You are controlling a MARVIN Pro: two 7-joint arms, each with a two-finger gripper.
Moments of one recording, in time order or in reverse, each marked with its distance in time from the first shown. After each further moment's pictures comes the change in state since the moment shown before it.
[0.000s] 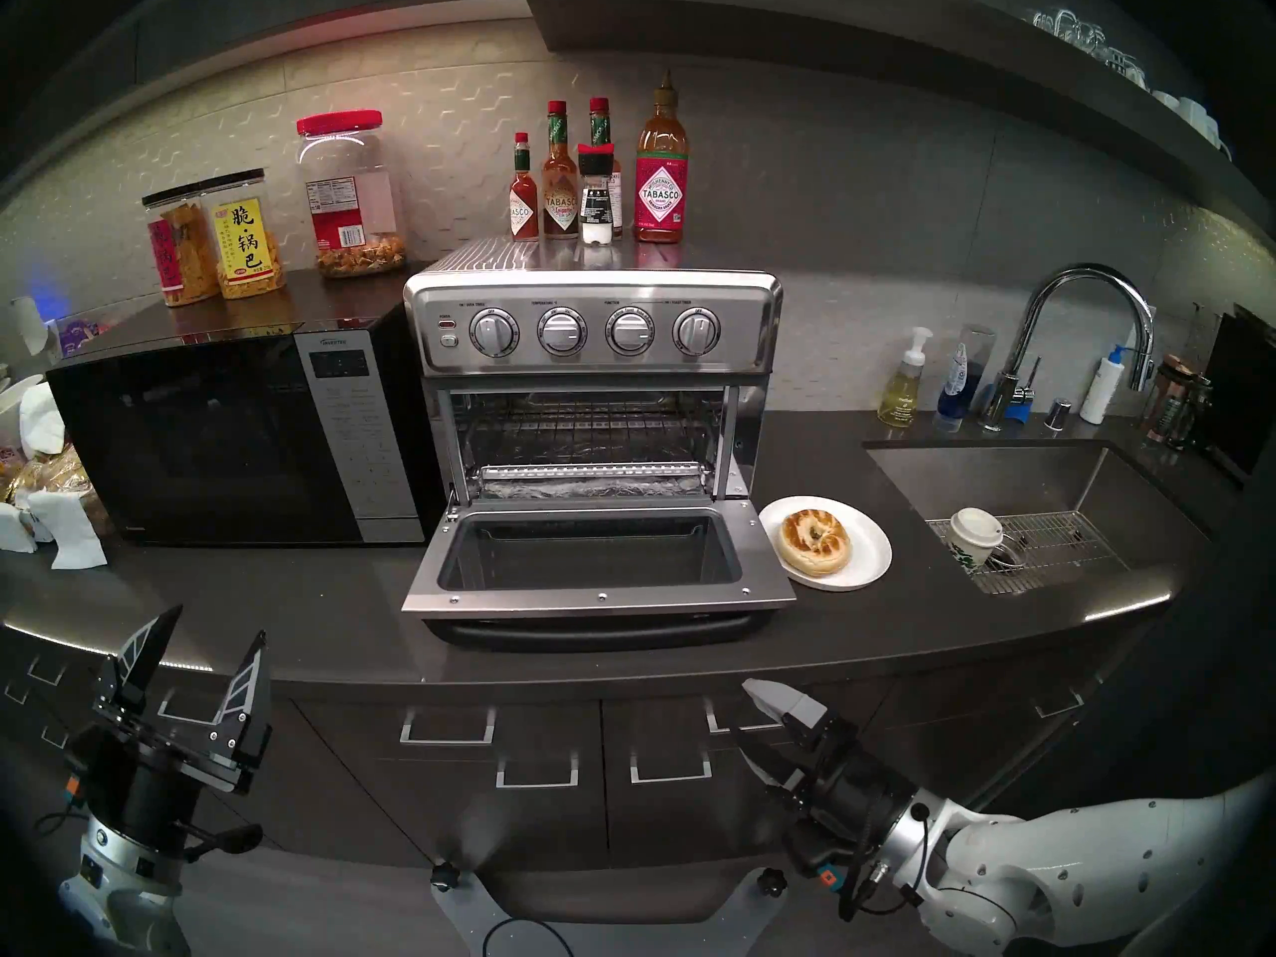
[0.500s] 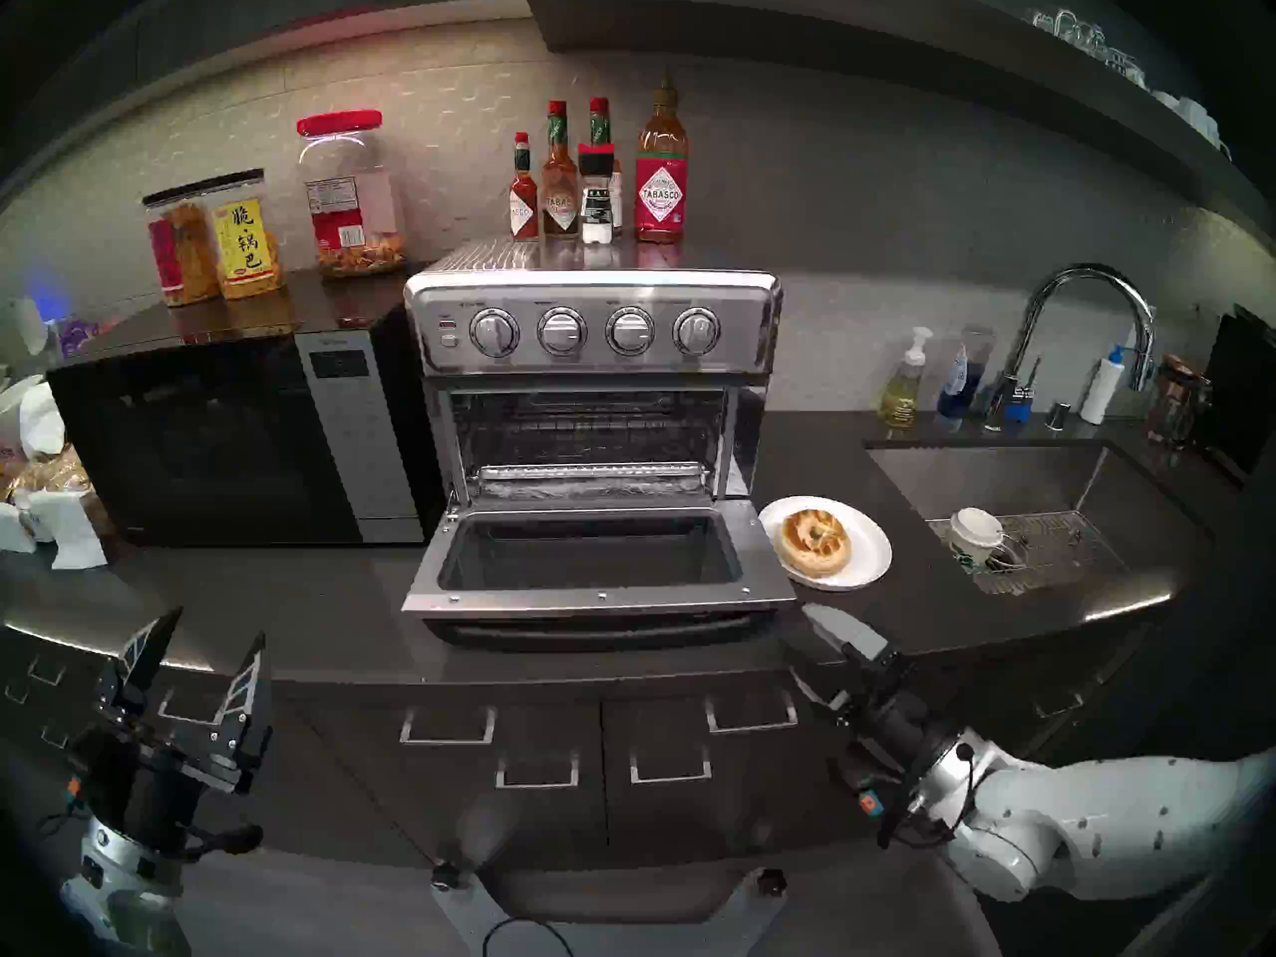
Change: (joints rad) left arm -0.004 0.000 0.000 0.005 0.000 0.000 0.000; right arm 0.028 0.026 0.118 0.116 0.055 0.025 -0.156
